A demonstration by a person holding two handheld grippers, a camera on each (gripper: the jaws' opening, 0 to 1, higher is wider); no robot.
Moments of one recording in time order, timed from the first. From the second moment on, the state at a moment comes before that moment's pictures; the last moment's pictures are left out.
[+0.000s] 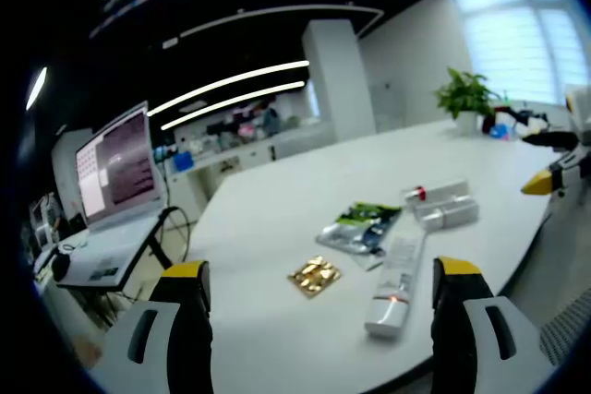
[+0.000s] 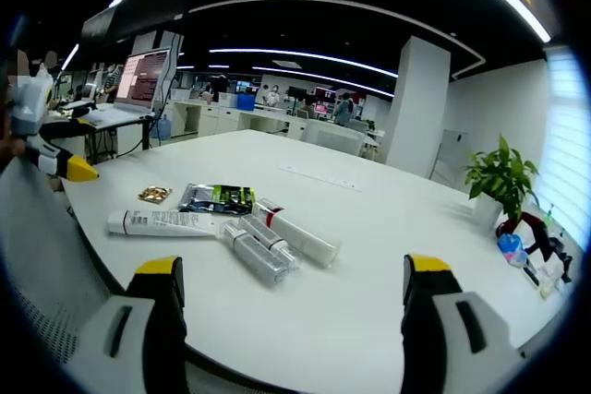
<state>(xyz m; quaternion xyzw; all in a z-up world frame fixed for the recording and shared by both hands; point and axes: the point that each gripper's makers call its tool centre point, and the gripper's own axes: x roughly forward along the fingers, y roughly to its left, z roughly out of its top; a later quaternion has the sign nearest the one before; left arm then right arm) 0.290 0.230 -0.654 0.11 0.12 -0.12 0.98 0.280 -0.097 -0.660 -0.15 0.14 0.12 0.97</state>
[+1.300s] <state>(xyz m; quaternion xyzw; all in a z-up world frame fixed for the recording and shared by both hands) 0.290 0.226 -0.657 0.12 0.13 -0.13 0.98 0.280 -0.096 -0.660 -0.14 0.14 0.13 0.97</state>
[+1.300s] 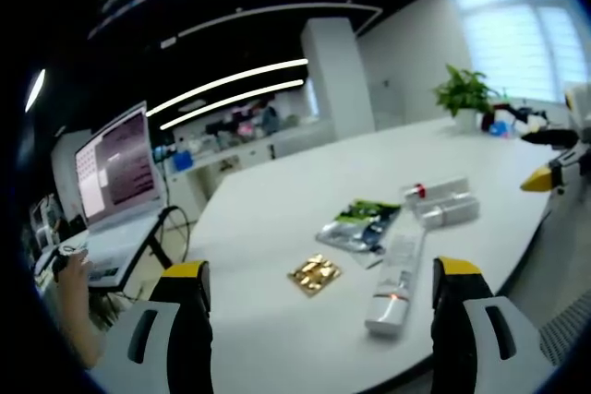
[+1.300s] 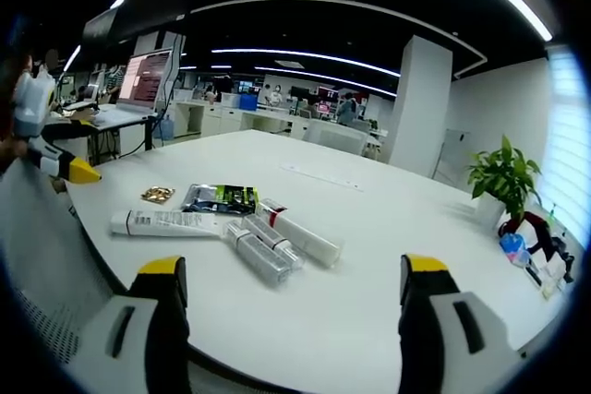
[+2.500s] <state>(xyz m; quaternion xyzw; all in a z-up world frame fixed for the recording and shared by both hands) 0.287 0.223 -0.653 0.11 0.12 -0.14 0.98 0.282 -0.099 -0.661 -0.15 0.14 0.12 0.97</state>
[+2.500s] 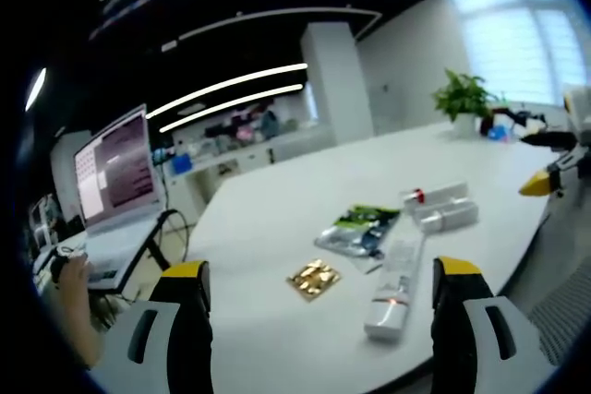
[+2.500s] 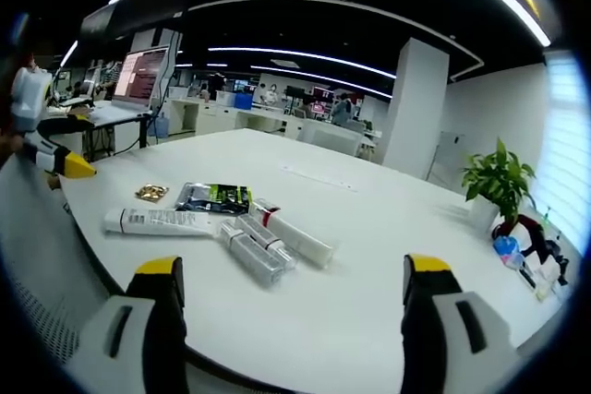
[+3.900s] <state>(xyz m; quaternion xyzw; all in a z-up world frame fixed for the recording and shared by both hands) 0.289 0.228 -0.654 0.11 0.13 -0.12 0.98 0.391 -0.092 -0.666 -0.21 0.28 0.35 0.87</state>
